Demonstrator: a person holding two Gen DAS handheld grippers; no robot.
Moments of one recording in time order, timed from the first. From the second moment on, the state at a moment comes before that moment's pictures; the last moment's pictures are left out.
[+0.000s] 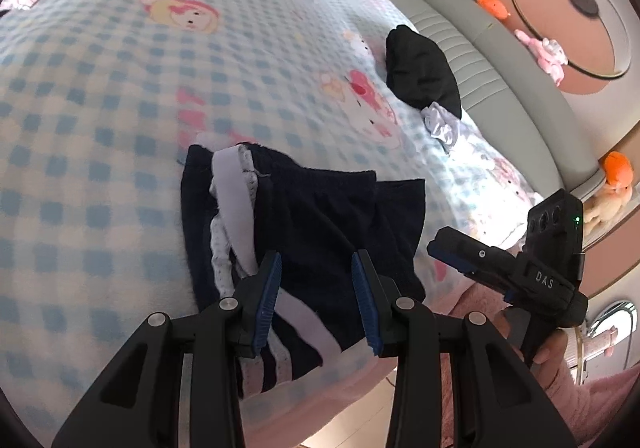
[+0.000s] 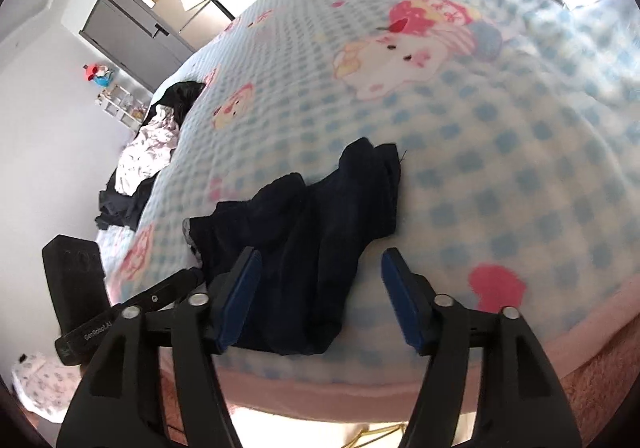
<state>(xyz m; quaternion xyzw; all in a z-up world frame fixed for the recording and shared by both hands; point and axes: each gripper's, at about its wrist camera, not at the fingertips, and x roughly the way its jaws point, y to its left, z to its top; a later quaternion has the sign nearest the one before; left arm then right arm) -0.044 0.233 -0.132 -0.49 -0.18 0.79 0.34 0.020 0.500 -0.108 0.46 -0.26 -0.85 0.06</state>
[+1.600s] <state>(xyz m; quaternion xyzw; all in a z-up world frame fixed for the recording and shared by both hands) -0.052 0.213 -0.131 -0.47 -0.28 0.75 0.37 -0.008 0.408 -0.105 0.48 -0.17 -0.84 0.20</state>
